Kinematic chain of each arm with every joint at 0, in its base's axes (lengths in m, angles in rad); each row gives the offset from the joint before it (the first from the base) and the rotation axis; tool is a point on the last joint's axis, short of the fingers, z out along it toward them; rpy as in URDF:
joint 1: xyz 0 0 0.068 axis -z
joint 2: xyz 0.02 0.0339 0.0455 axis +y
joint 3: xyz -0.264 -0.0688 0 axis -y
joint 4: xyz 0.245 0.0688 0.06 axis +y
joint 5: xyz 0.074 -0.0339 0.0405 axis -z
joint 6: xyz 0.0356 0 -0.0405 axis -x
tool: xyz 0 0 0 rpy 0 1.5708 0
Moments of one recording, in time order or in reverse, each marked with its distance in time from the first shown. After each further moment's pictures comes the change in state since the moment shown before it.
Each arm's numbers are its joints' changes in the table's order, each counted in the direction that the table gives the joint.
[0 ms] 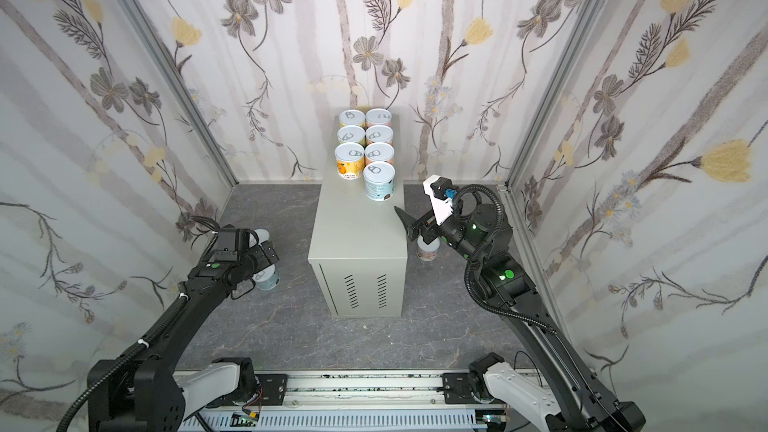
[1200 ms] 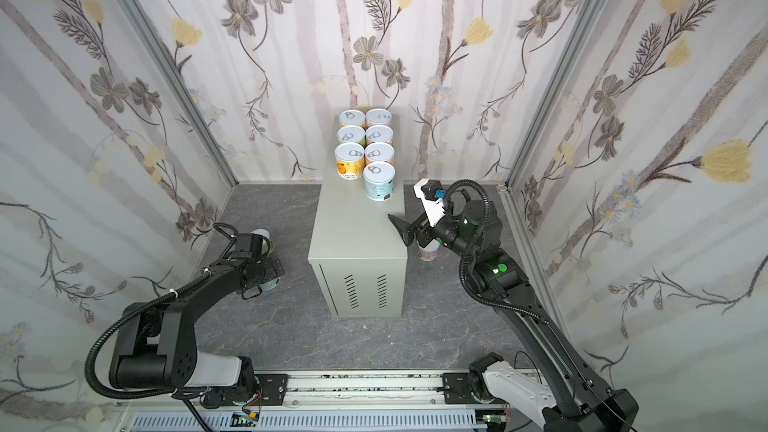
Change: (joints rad) left arm -0.020 0.241 -0.055 -0.106 -0.048 -0.073; right arm 0.002 0.035 -0.005 0.038 -0.077 -0.005
